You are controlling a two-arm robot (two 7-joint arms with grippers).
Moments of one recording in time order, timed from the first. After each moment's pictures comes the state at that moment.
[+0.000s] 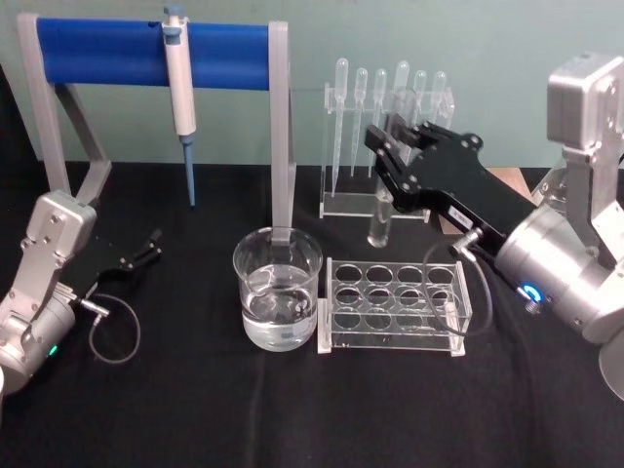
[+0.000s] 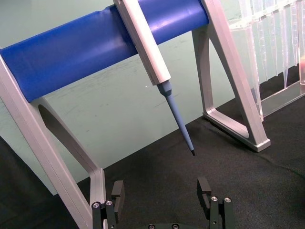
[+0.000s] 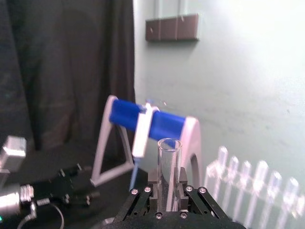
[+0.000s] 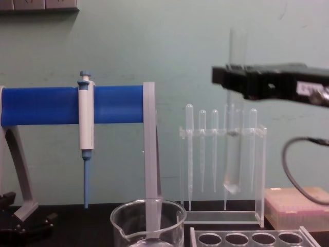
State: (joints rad) left arm -0.20 0.60 0.45 -1.41 -0.25 -0.12 0.03; right arm 0.14 0.40 -0.30 -1.93 0.34 0.18 0.29
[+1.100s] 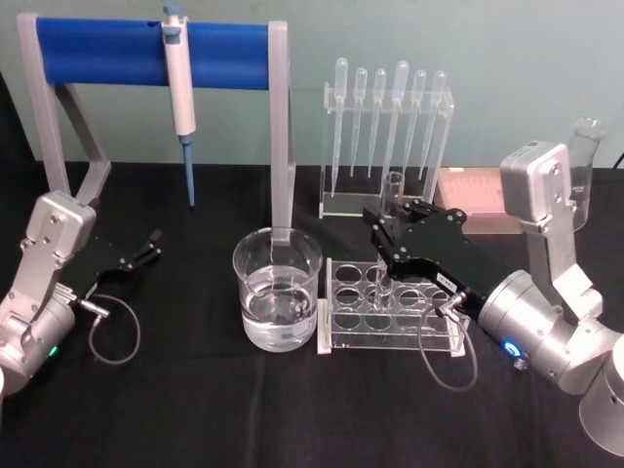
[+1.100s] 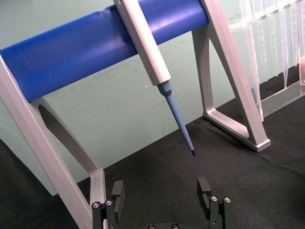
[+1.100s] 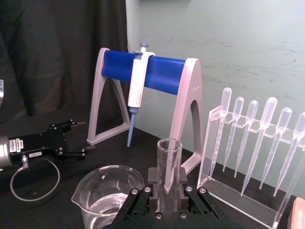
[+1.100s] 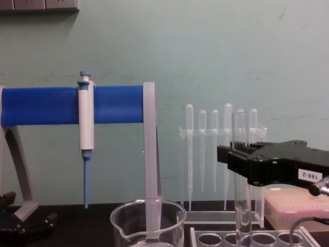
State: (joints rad) left arm -0.20 0.60 0.45 -1.41 -0.25 -0.12 0.03; right arm 0.08 0.38 -0.32 -1.82 0.28 0.16 0.29
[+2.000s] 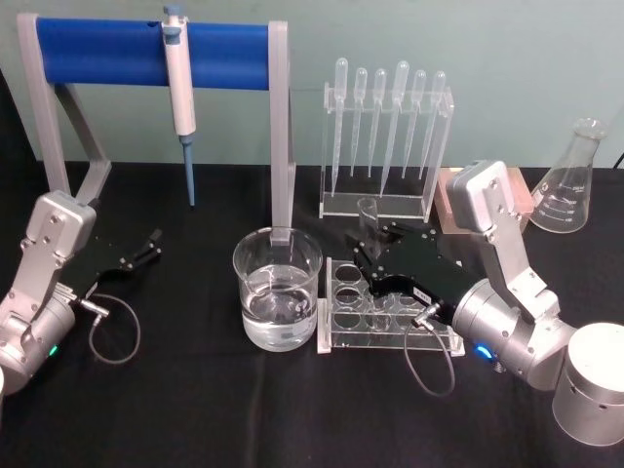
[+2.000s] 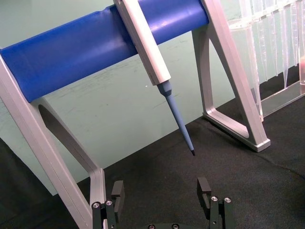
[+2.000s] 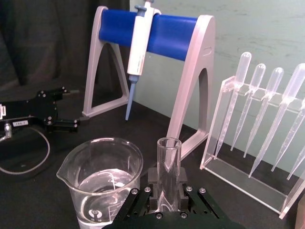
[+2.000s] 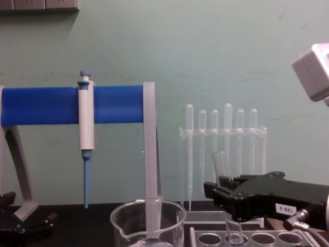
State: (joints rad) left arm -0.20 0.60 0.45 -1.41 -0.25 -0.12 0.03; right arm 0.15 0.35 -0.37 -1.69 0.21 0.19 0.31
